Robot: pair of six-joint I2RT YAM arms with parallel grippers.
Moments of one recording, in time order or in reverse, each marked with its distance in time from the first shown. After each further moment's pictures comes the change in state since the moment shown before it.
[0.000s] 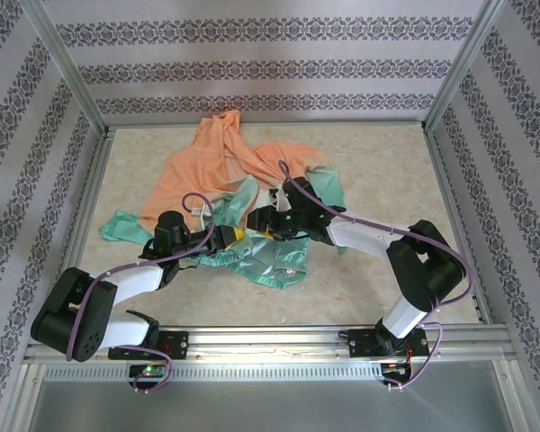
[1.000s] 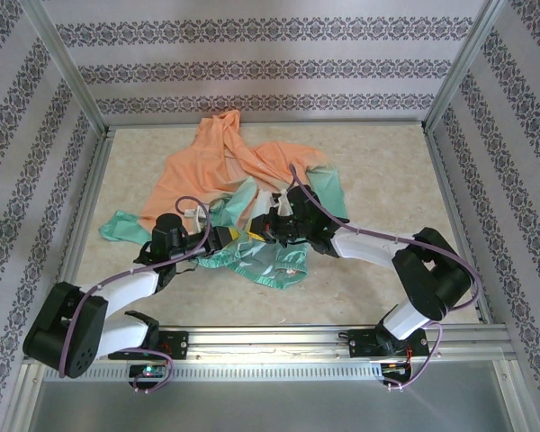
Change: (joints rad) left arm 0.000 -0.109 -0.014 -0.175 -0.134 0.105; right arm 0.040 -0.070 -0.111 0.220 -0.023 0.267
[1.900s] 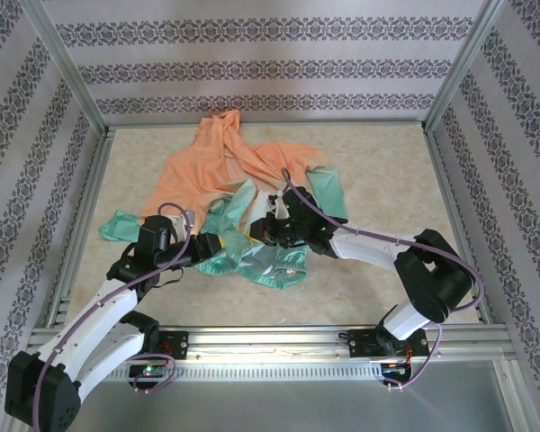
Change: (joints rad) left arm -0.015 -0.381 0.139 -0.762 -0.195 0.198; right arm 0.031 -0.005 0.025 -0.107 0.062 -0.157
